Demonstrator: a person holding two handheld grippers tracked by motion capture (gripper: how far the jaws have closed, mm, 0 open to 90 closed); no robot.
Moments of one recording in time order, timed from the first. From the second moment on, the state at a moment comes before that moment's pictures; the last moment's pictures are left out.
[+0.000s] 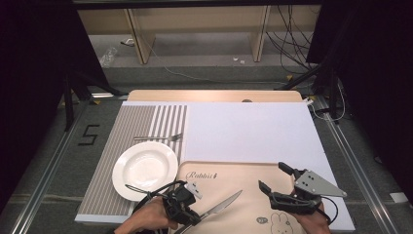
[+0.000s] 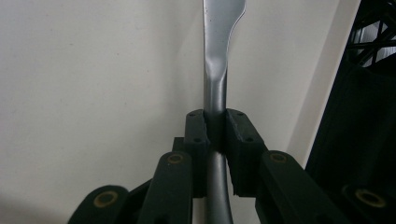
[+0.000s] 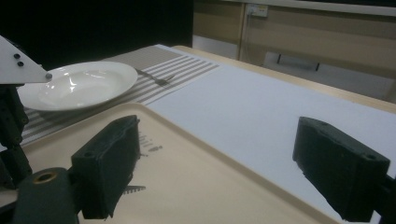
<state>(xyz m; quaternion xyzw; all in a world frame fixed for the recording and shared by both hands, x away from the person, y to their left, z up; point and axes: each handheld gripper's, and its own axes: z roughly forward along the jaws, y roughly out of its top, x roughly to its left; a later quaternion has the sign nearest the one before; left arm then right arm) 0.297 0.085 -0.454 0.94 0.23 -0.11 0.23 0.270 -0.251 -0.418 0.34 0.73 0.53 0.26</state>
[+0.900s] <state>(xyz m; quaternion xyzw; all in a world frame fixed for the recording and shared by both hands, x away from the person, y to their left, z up) 0.292 0.073 -0.446 0.95 0.22 -0.05 0.22 0.270 -0.250 -0.418 0.34 0.73 0.53 0.26</state>
